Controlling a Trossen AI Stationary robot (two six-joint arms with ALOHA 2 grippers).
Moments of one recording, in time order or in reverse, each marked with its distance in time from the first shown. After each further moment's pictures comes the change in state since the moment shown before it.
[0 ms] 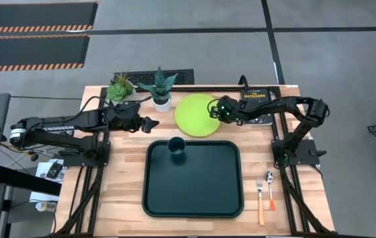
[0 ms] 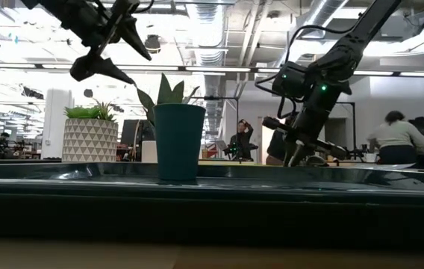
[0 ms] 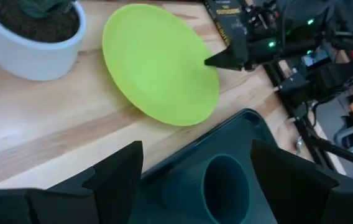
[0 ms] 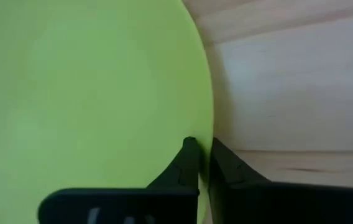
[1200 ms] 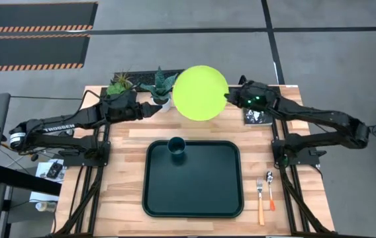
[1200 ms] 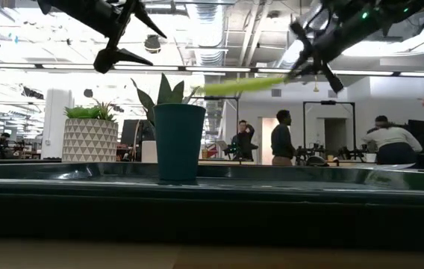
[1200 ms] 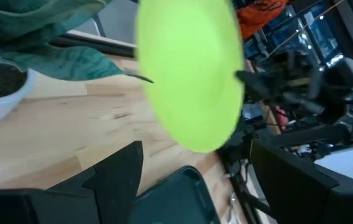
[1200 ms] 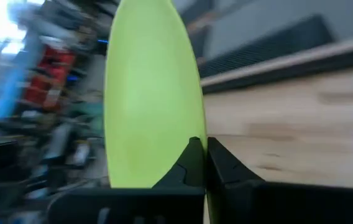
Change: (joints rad) left arm 0.128 0.000 0.000 0.289 0.067 -0.089; right arm 0.031 -0.636 -0.005 0.109 0.036 -0.140
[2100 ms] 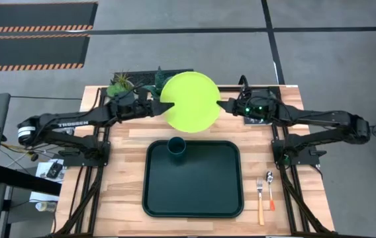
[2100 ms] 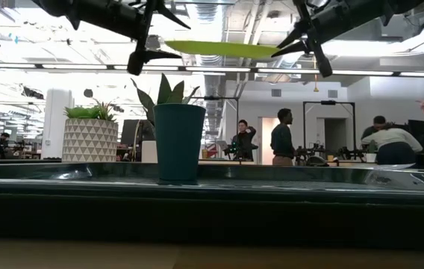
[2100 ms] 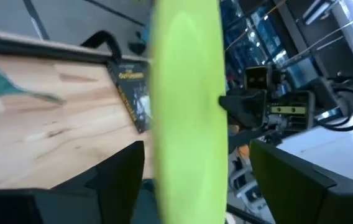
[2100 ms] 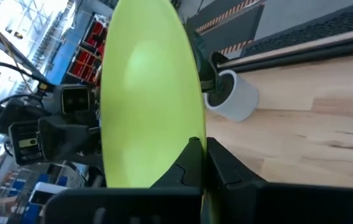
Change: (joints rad) left arm 0.014 0.188 0.002 0.342 0.128 0.022; right arm 0.184 0.001 0.002 0.111 0.021 0.008
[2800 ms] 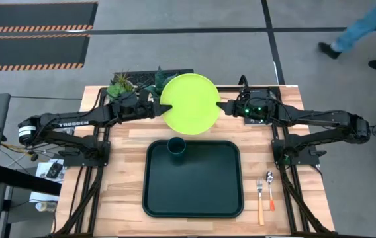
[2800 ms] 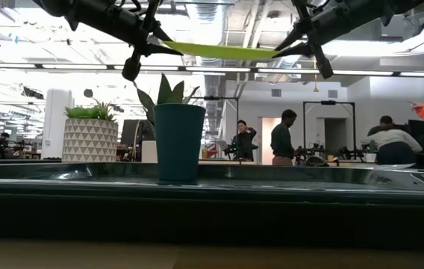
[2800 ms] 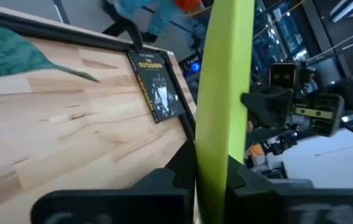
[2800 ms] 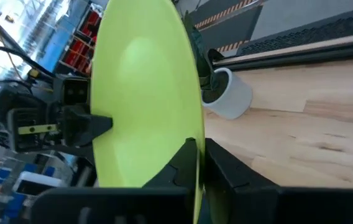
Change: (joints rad) left arm -0.006 0.003 0.002 -0.075 -0.026 -0.039; right arm 0.001 0.000 0.000 -0.023 -0.005 -0.066
